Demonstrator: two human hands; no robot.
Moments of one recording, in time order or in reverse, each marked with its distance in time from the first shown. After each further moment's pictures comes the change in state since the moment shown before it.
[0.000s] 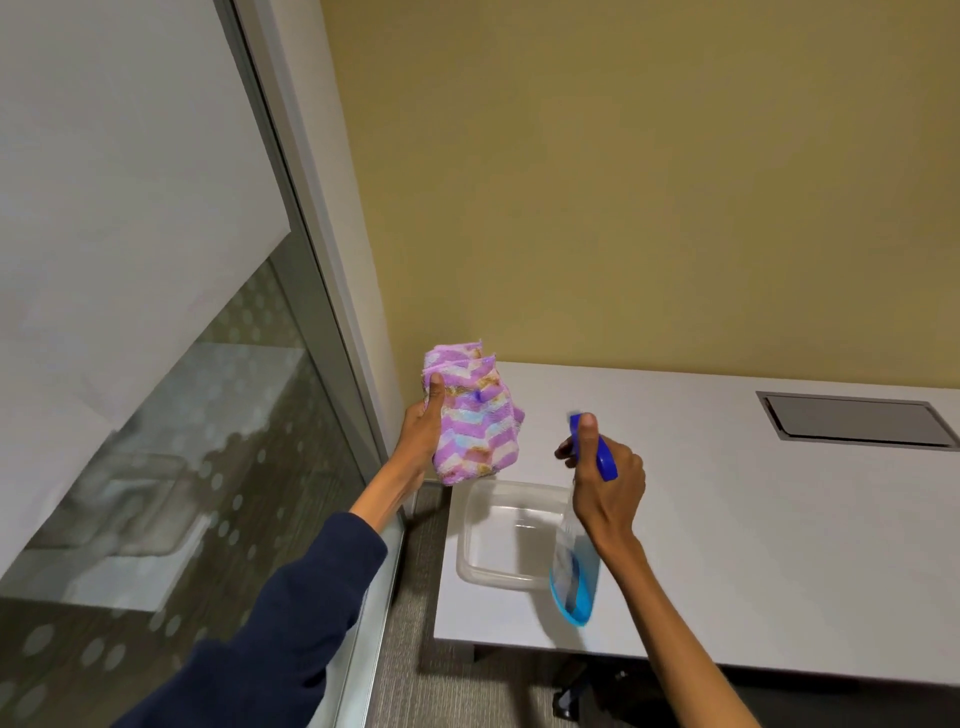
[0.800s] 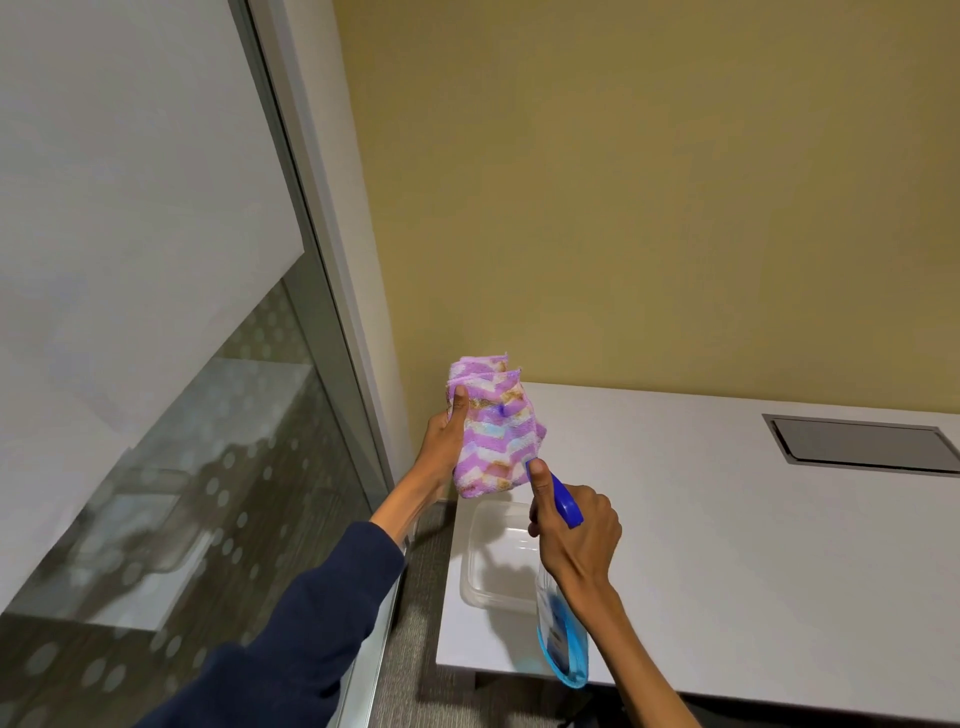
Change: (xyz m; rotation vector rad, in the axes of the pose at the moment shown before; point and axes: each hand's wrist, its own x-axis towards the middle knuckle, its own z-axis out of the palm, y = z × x) left_hand 0.008 0.010 0.017 -0.009 -0.062 0.036; right_hand -0.038 -0.026 0.009 -0.153 -0.193 0.025
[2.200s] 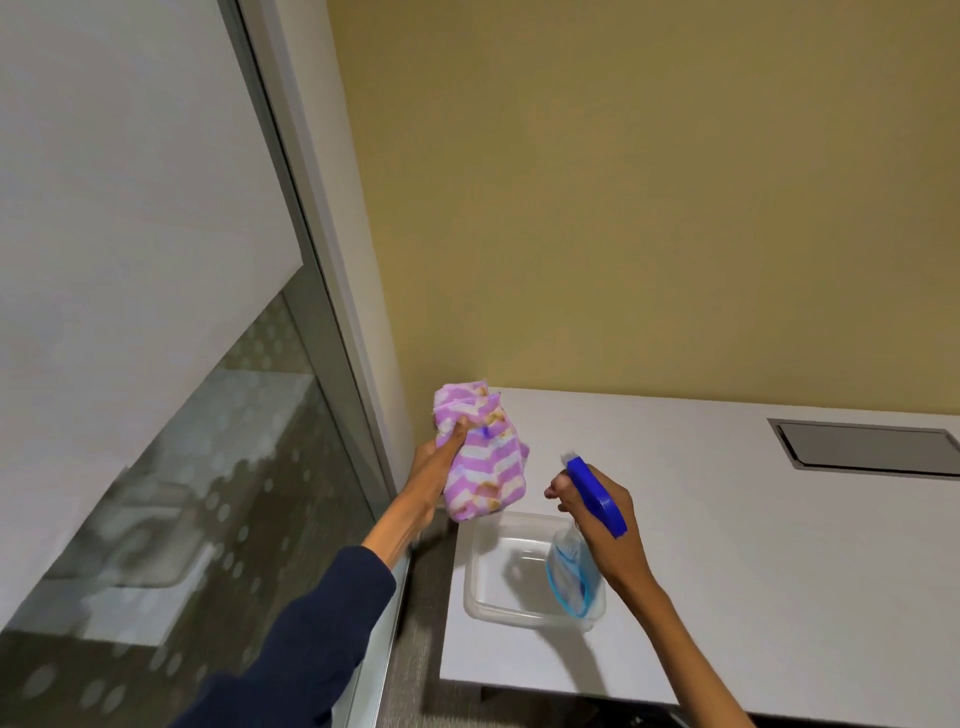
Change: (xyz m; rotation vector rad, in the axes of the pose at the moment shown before) left_hand 0.000 -0.020 -0.017 -0.033 0.047 -0.113; right_hand 0.032 0.038 -0.018 0.518 -0.247 -0.147
